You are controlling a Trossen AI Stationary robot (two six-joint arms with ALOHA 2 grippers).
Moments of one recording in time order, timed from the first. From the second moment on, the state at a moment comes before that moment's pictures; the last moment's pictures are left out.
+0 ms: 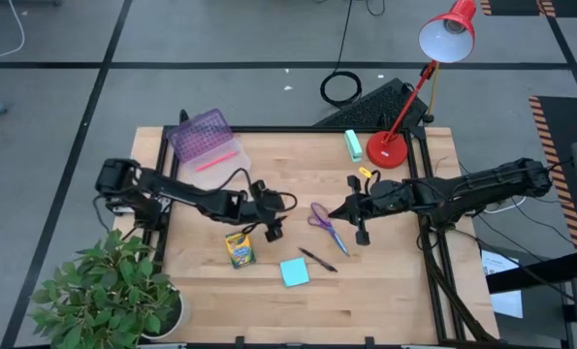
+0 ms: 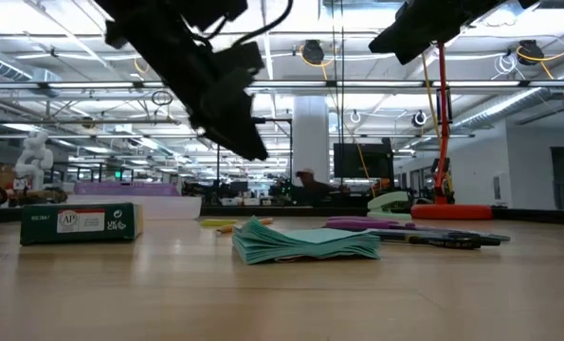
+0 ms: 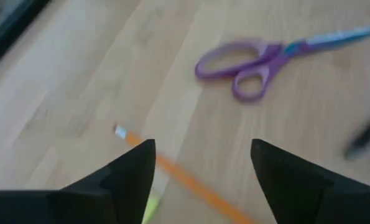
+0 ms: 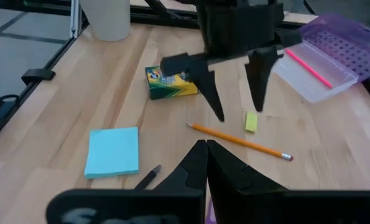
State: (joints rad) left arm -0.10 1.67 0.96 -0.11 -0.39 -0.24; right arm 0.13 1.08 0.74 -0.17 0.05 -0.02
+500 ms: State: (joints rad) left arm -0.25 1.70 0.96 -0.22 -0.54 -0.43; right arm 0.13 1.08 0.74 -0.19 0.05 -0.02
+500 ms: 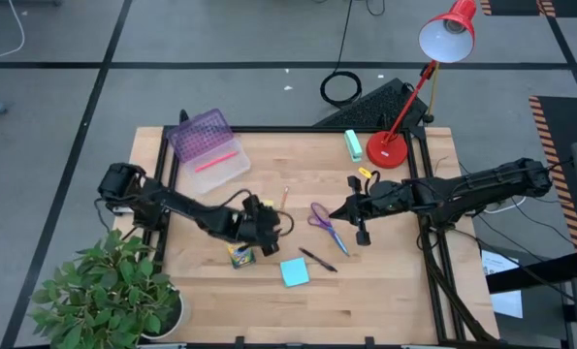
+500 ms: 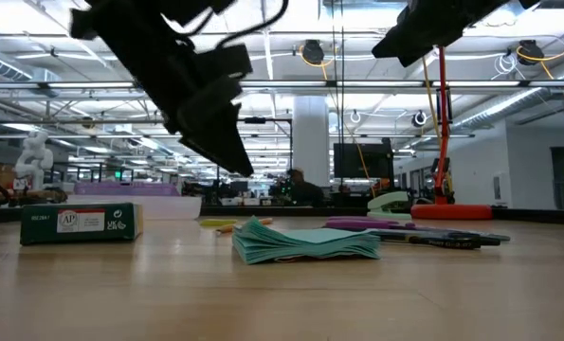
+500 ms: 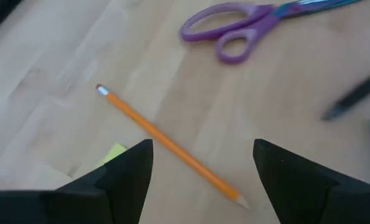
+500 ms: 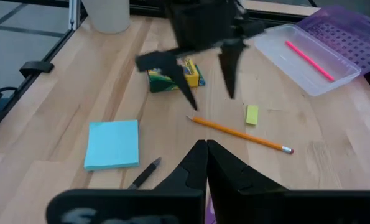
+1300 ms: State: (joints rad) left arm -0.31 1.96 1.13 -0.27 -0.66 -0.80; right arm 0.13 1.08 0.74 -0.16 0.05 0.03
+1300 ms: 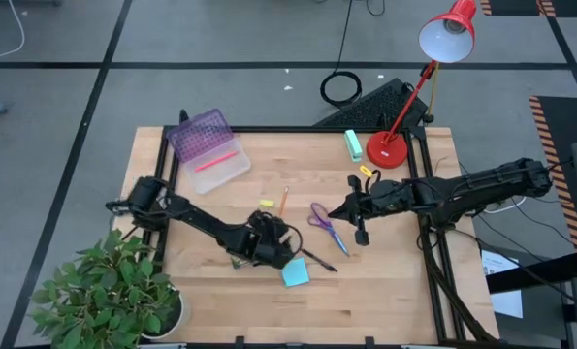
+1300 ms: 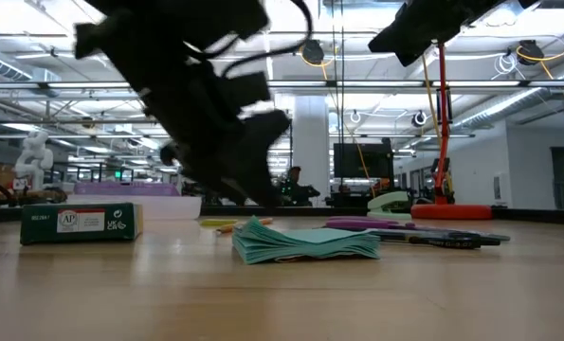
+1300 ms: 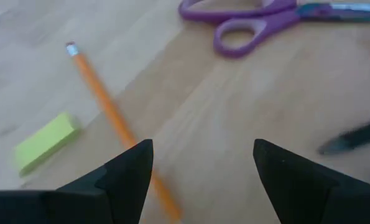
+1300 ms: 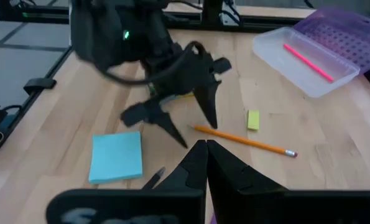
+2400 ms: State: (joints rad) left arm -0.26 2.04 1.21 -0.52 -0.61 -0.96; right arm 0.13 1.08 0.74 -0.17 0.05 0.03
